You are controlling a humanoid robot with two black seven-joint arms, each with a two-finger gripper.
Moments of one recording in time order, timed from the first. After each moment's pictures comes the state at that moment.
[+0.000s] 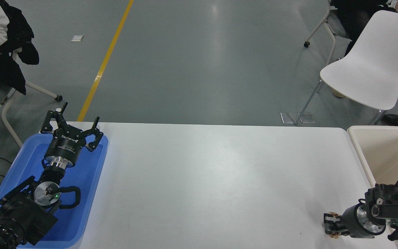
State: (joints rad) left arm -0.60 0.23 -0.89 -0.31 -0.13 -0.77 -0.36; right arm 1.07 -0.65 -0.81 1.11 -0.53 0.21 -0.05
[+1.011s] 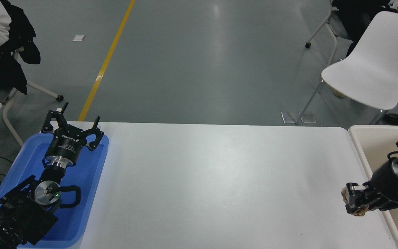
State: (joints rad) left arm -0.60 0.23 -0.89 -0.31 -0.13 -0.77 -0.36; right arm 2.00 -0.78 -1.16 1.54 -0.49 0.71 -0.04
